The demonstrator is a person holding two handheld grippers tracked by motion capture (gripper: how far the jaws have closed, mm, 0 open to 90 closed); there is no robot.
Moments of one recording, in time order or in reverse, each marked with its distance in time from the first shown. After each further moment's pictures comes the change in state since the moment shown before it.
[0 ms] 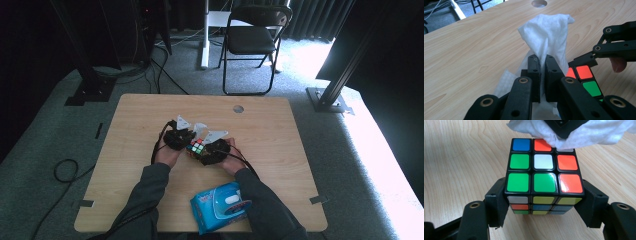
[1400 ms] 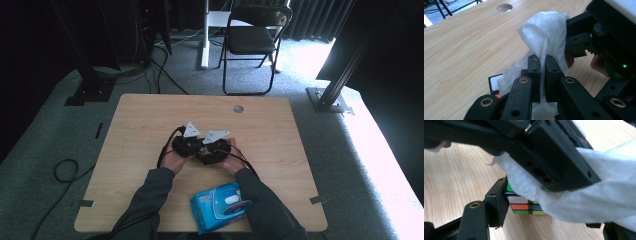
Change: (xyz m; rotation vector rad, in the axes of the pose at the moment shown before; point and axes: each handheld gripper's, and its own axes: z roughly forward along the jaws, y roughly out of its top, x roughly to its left) left arm -0.029 -0.001 0.002 -0.029 -0.162 0.085; right arm -0.001 -0.001 -0.001 -0.014 0.008 0.016
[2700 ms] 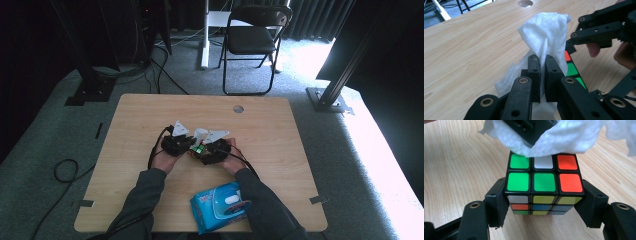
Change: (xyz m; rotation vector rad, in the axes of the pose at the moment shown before) left arm 0.018 -0.015 -0.018 0.001 0.075 -0.053; right arm 0.000 0.000 0.000 0.007 -0.010 0.003
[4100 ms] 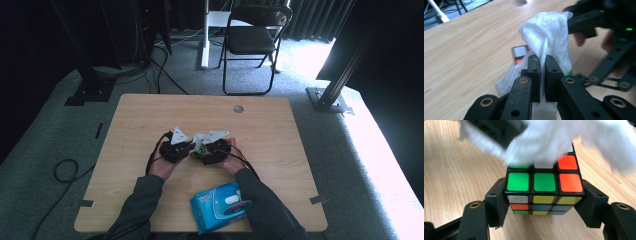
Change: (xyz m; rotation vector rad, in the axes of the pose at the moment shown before) left arm -0.006 -0.012 -0.013 -0.015 0.024 0.030; right arm 0.001 0.000 0.000 -0.001 0.003 -0.005
